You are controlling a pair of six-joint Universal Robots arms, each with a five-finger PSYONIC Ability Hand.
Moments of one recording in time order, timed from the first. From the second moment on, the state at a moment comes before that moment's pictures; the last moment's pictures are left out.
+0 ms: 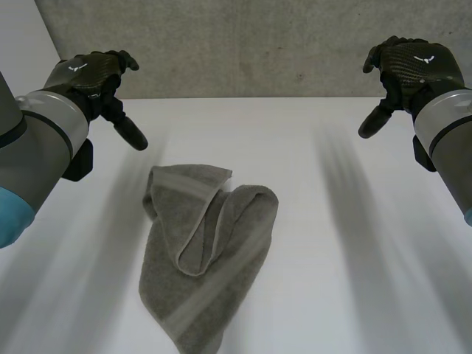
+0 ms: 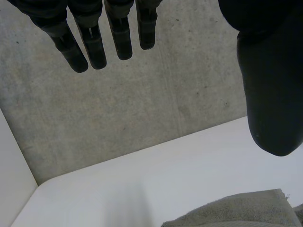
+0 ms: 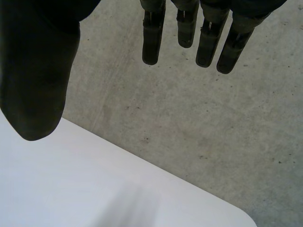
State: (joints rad) left arm 4.26 -1.81 -1.18 2.88 -1.75 3.11; right arm 1.94 -1.36 1.29 0.07 1.64 3.03; left_hand 0.31 0.31 0.31 0.31 0.29; right_hand 0.23 0.25 0.24 0.25 0.05
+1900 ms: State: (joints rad) left arm 4.28 -2.13 -1.32 3.65 -1.91 3.31; right arm 2.10 -0.91 1.00 -0.06 1.35 2.59; left_hand 1.32 1.48 1.54 1.52 1.40; right_hand 1.21 1.33 1.32 1.33 1.13
